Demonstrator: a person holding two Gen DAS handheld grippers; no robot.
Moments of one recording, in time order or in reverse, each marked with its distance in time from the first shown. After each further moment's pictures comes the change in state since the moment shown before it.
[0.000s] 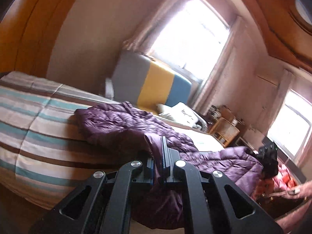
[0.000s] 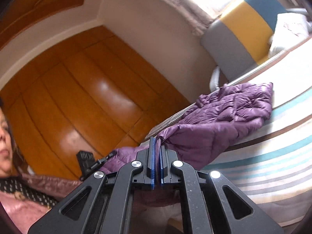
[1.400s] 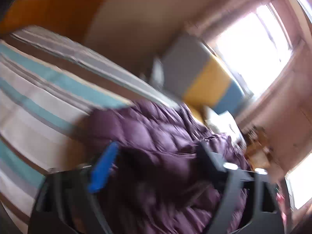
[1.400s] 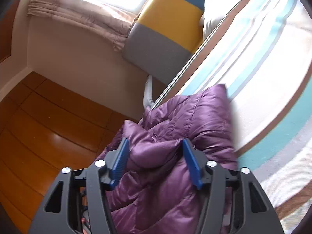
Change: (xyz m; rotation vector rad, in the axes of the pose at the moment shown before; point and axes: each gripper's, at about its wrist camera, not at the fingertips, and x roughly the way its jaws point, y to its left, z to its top) left arm 0.209 0.122 0.052 -0.297 0.059 0.302; right arm 0.099 -0.184 0.063 0.362 -0.129 -0.327
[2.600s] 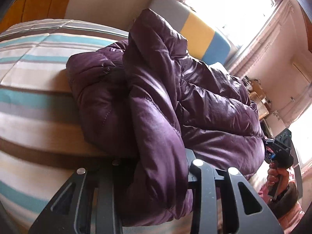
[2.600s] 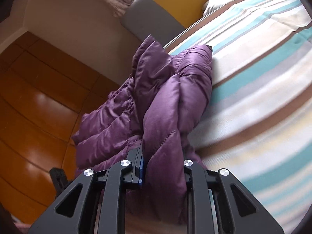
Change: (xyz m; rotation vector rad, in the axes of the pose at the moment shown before) left arm -0.033 -0.006 -0.116 0.214 0.301 -0.094; right arm -0.063 0.005 -0.071 -0.173 0.230 -0.132
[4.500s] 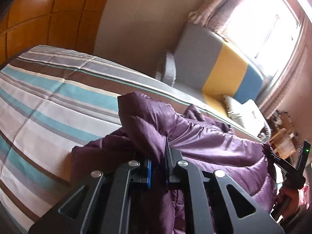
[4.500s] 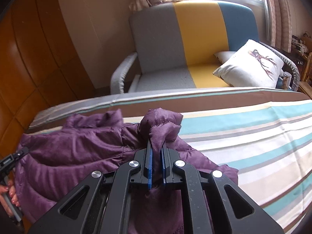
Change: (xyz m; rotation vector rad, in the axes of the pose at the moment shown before) left arm 0.038 -0.008 0.129 -0.106 -0.208 0.287; right arm 0.130 0.089 0.136 -0.435 -0.080 -0.410
